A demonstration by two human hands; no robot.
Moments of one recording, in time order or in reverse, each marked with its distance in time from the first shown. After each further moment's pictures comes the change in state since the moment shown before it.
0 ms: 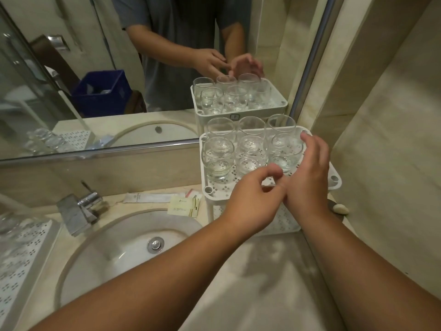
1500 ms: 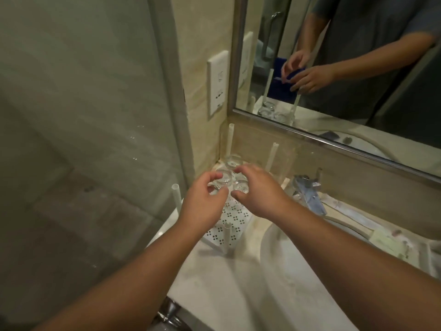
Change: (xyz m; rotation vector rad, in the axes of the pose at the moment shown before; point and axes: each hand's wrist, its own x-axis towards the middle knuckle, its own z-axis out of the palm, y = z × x) left_hand -0.304 -0.153 -0.518 0.039 0.953 -0.274; right_hand -0.278 -0.455 0.321 0.069 -1.065 -0.670
